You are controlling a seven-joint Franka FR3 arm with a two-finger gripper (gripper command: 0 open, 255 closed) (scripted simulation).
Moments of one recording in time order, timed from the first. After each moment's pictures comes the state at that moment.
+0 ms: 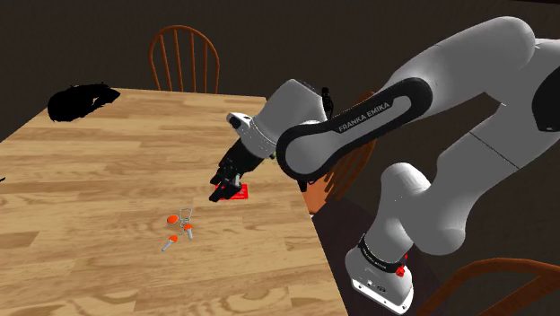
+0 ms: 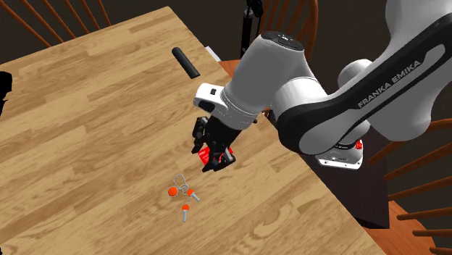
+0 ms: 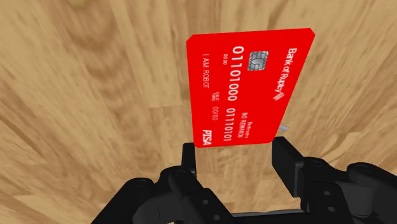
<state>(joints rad) 0.72 -0.39 -0.08 -2.69 0.42 2.85 -0.63</state>
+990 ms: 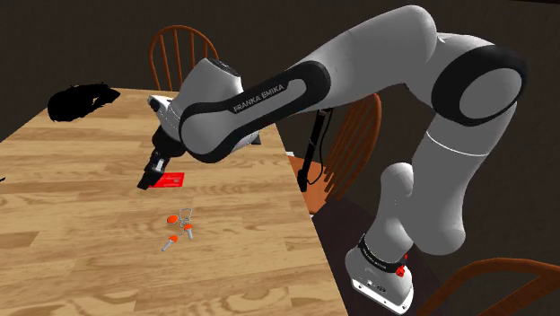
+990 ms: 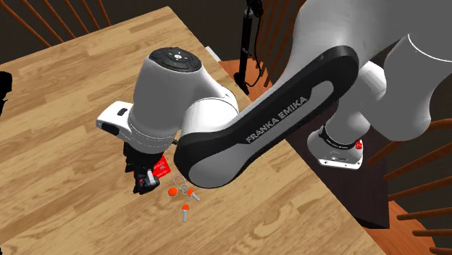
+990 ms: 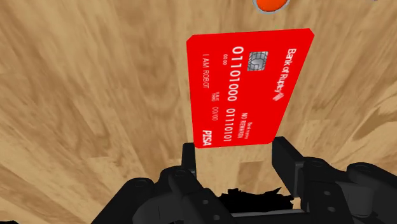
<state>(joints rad) 0.73 0.10 -0.10 -2.13 0.42 2.76 -0.61</state>
